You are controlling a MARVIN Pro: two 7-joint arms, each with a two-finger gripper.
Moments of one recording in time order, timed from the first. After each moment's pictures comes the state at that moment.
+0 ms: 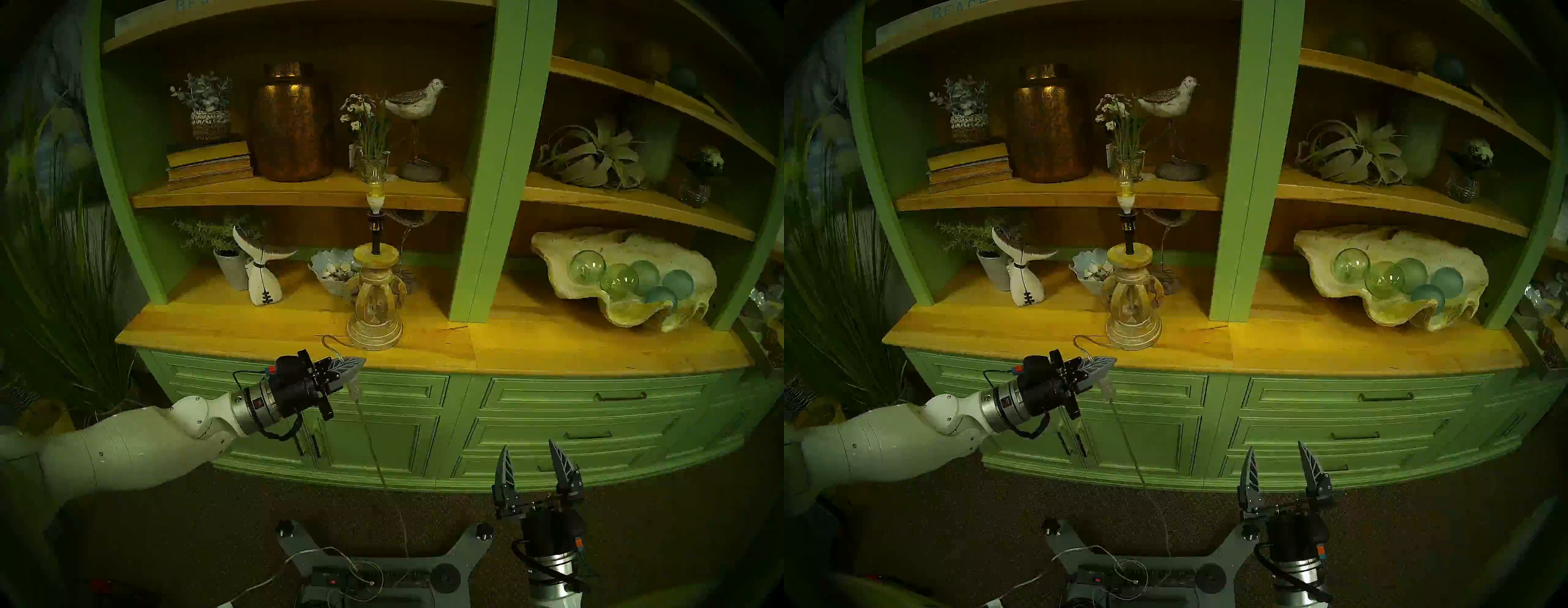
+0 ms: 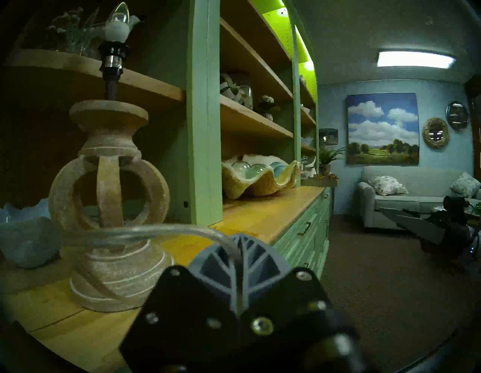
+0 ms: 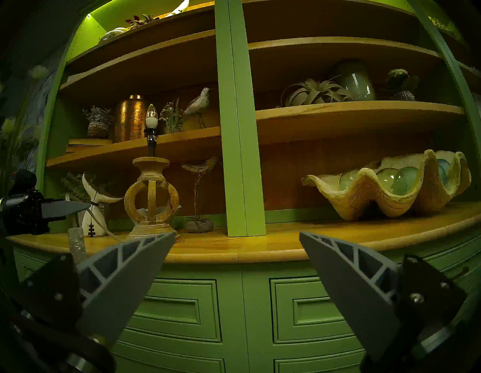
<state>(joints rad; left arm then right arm) 1.02 -0.60 -0.31 -1.36 -1.12 -0.75 -0.67 -2.30 -1.84 1.91 -1.60 0.47 -0.95 0.86</state>
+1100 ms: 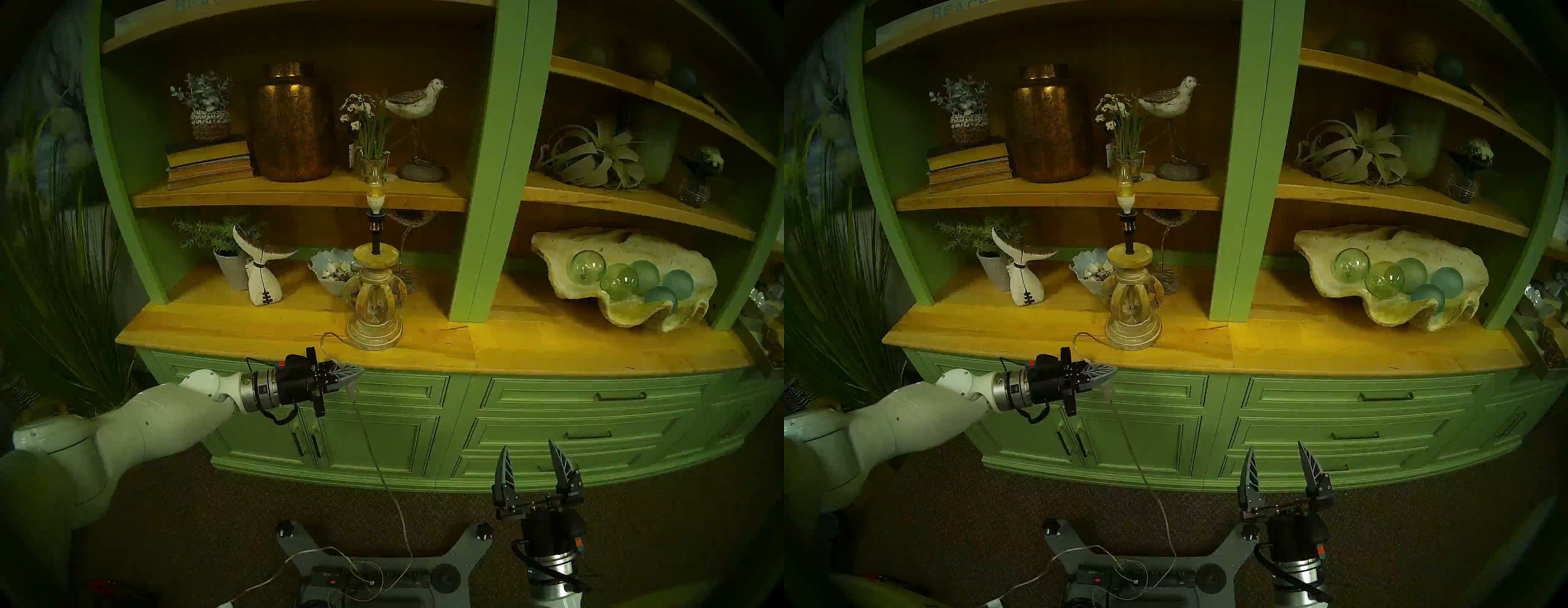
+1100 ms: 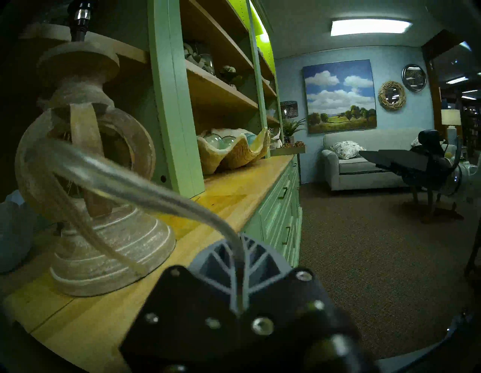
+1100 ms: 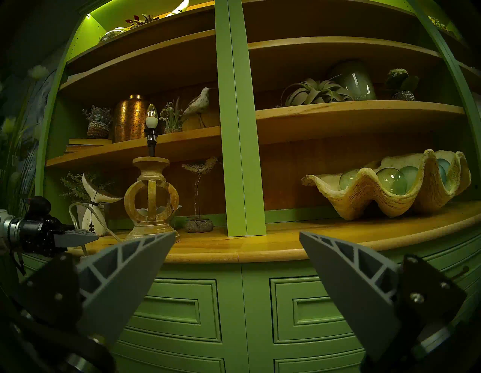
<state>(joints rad) 0.90 -0.86 -0.35 -0.87 -1.15 -0.78 -1.06 -2.30 -1.84 1.91 -1.60 0.47 -0.95 0.86</state>
